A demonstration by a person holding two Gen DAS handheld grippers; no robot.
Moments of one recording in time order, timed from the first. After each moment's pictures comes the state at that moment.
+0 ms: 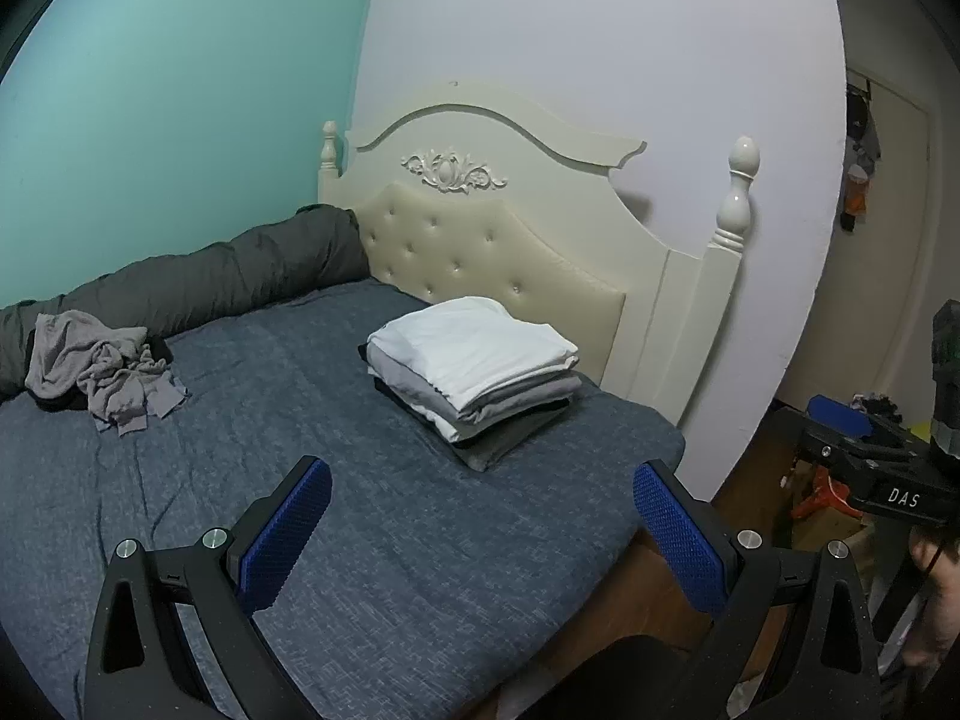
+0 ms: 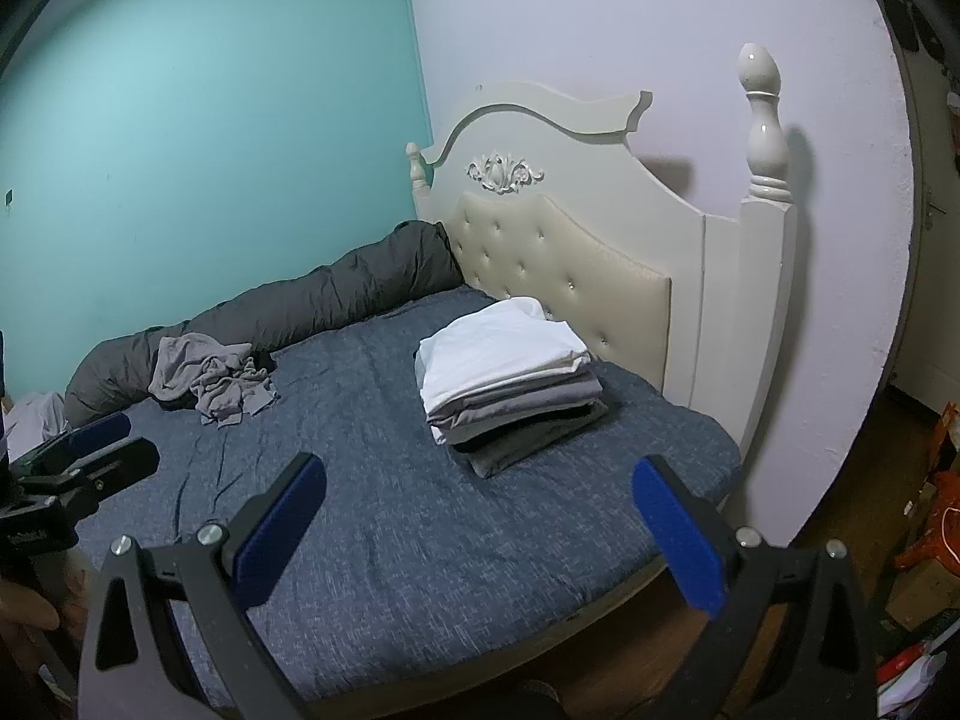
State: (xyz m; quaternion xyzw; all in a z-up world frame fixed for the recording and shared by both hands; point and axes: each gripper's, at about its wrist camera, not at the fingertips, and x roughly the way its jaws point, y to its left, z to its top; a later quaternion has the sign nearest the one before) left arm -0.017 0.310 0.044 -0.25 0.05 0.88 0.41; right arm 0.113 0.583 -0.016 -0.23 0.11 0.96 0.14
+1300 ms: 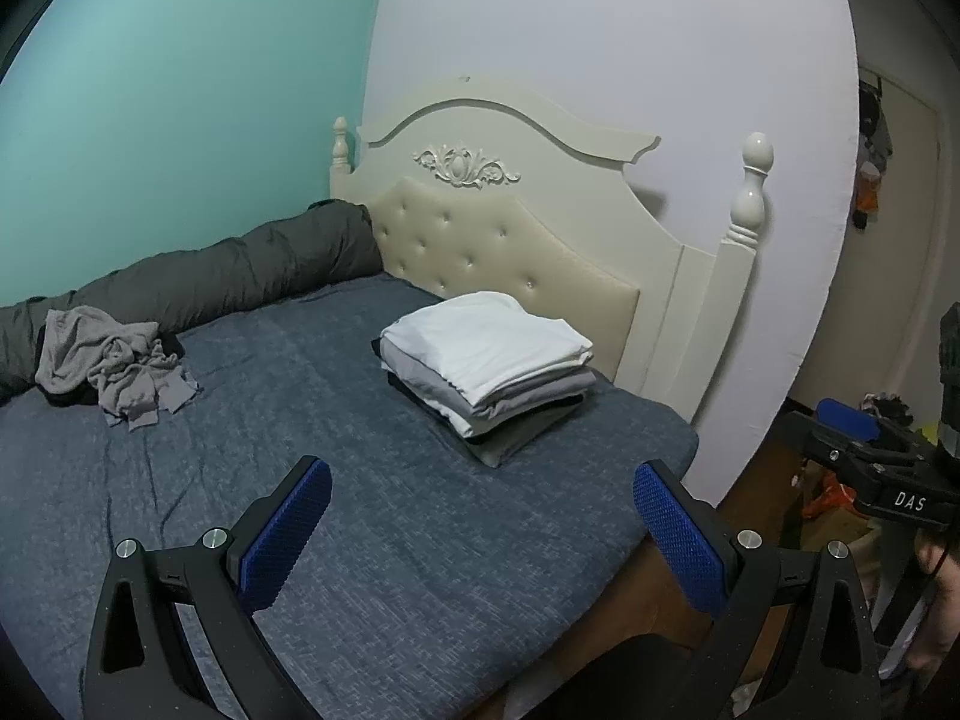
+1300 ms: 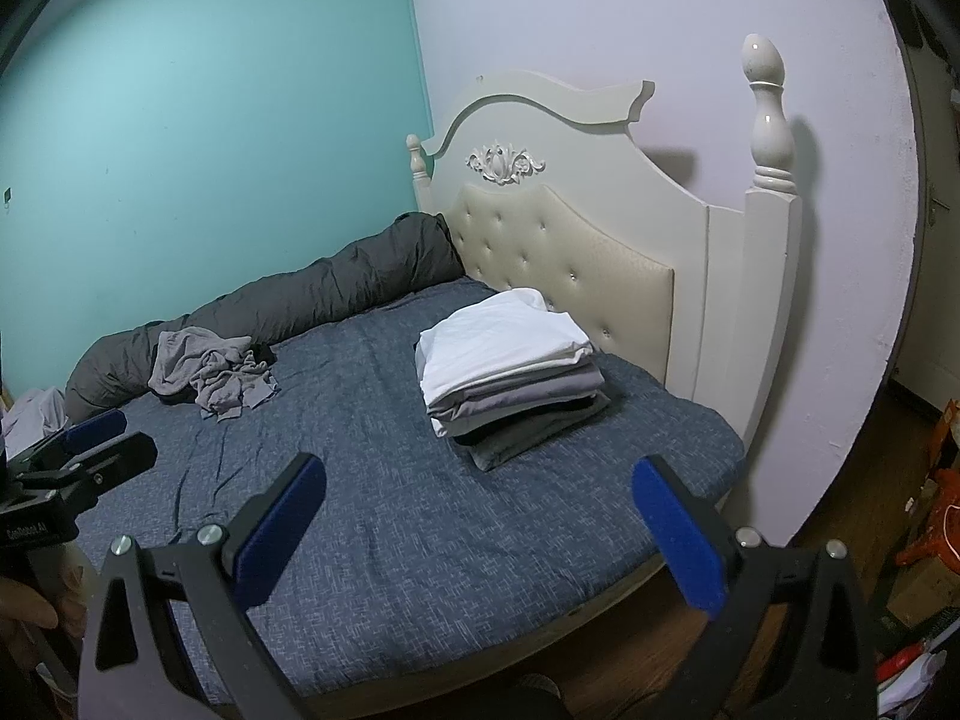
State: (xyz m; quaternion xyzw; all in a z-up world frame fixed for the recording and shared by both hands) left arm -0.022 0.308 0.042 -0.25 0.05 0.88 0.39; right arm 0.111 0.580 -0.020 -0.24 0.11 0.96 0.14
